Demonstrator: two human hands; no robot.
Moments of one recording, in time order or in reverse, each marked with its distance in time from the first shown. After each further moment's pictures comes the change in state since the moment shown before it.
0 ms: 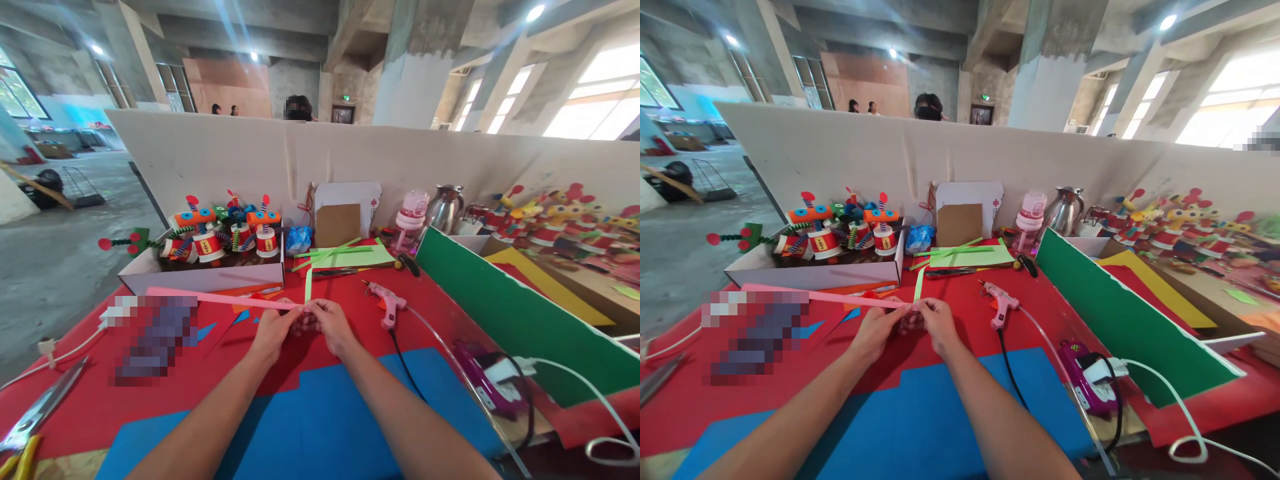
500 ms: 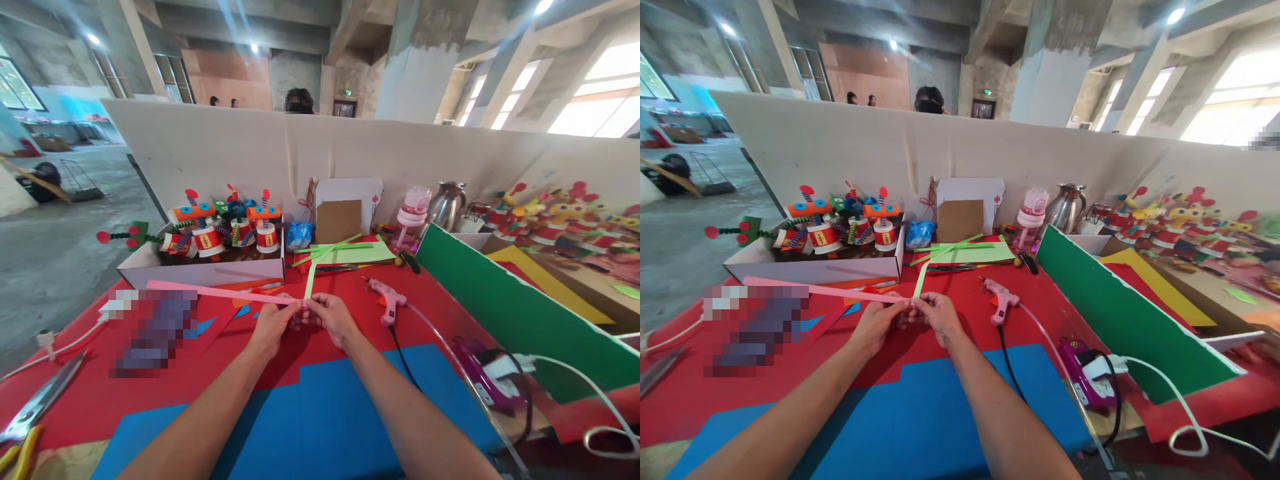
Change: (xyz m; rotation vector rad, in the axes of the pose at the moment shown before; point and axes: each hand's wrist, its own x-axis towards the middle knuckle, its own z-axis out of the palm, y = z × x) left_hand 0.001 0.000 -0.002 -0.055 -0.023 -0.044; right_hand 0.001 -0.004 -0.008 -0.026 -0.080 0.021
